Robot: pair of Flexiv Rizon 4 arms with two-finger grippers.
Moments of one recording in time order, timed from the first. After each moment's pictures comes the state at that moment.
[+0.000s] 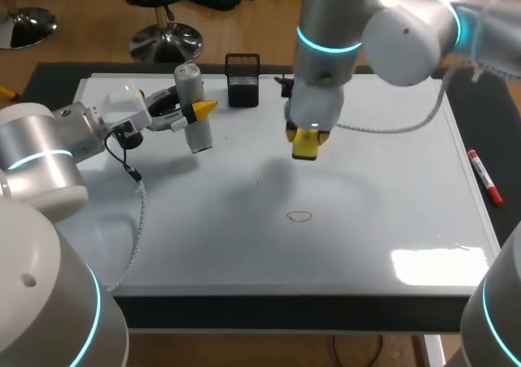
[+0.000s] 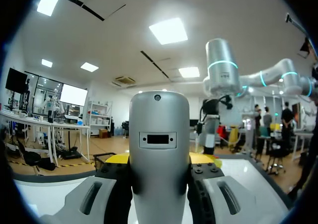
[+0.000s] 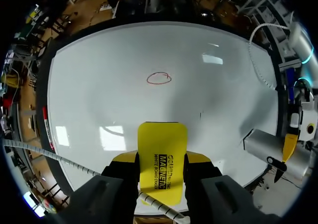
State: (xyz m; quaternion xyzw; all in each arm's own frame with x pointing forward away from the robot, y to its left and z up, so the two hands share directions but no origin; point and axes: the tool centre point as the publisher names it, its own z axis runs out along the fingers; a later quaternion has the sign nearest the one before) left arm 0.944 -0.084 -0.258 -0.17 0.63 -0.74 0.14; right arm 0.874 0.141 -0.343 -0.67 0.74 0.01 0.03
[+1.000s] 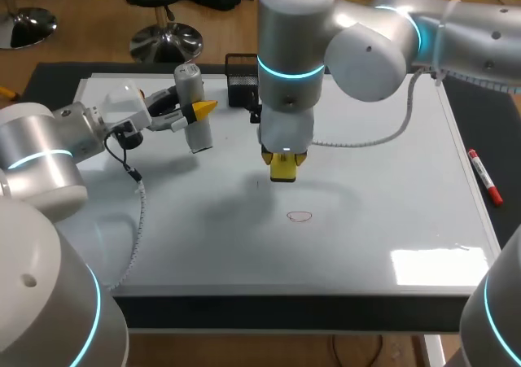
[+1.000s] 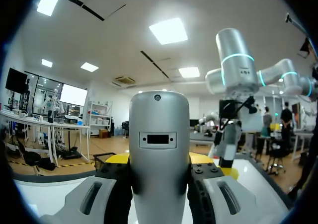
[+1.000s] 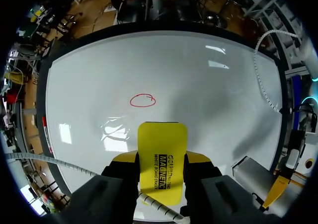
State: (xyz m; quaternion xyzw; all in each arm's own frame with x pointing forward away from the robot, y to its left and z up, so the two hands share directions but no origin) left arm 0.944 -0.084 -0.258 -0.17 0.63 -0.74 0.14; right arm 0.834 0.179 -0.356 -0.68 0.73 0.00 0.01
